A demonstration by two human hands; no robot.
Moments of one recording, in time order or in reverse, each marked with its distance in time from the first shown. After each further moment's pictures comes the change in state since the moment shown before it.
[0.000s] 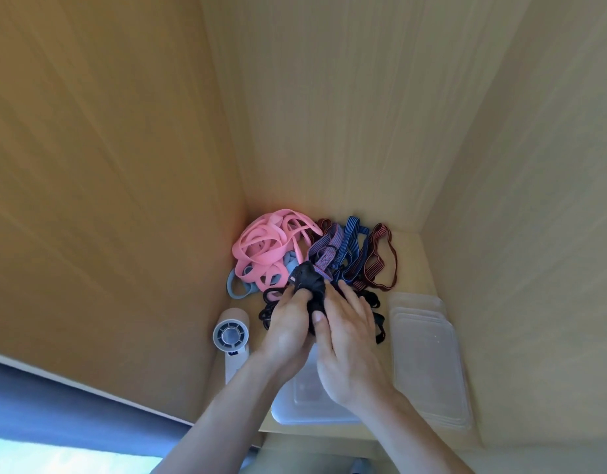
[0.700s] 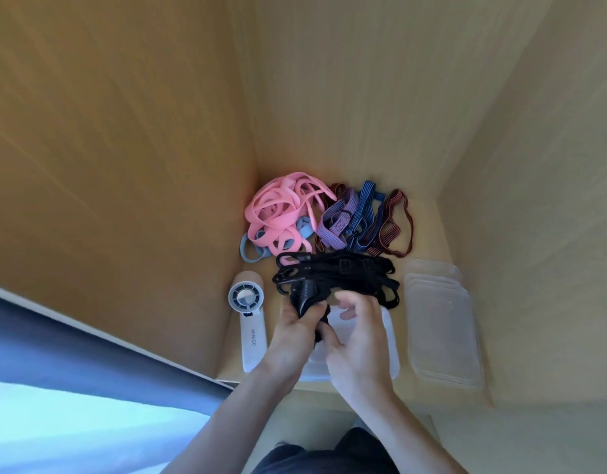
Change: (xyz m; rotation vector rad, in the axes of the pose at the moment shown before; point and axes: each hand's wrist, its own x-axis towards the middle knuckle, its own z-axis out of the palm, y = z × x) left_hand -0.019 -0.058 -0.045 0.175 0.081 0.005; right_hand -0.039 0.009 0.044 0.303 0.190 0.253
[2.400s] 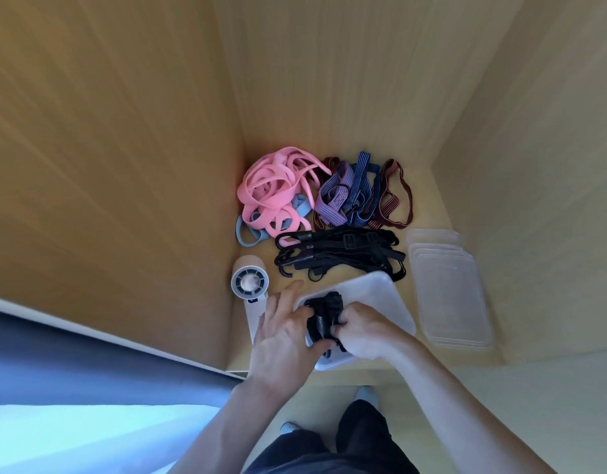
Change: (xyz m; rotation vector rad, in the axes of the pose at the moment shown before) left_hand -0.007 -0.027 -0.060 1.329 -0.017 0.538; right_hand 0.028 0.011 0.005 -0.422 -0.766 0.468
